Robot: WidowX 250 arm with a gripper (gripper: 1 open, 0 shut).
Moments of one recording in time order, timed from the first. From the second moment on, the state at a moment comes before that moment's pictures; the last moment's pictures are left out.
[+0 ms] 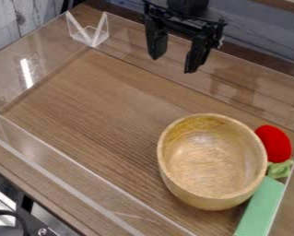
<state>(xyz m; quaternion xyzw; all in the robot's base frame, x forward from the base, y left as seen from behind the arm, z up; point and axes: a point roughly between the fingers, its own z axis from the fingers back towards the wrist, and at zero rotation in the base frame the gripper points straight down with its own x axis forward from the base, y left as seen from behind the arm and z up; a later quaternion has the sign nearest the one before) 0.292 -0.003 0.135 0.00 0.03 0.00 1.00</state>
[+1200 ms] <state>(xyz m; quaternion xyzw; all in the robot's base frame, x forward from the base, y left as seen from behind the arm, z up) 0.300 -0.153 0.067 0.00 0.04 -0.15 0.99</state>
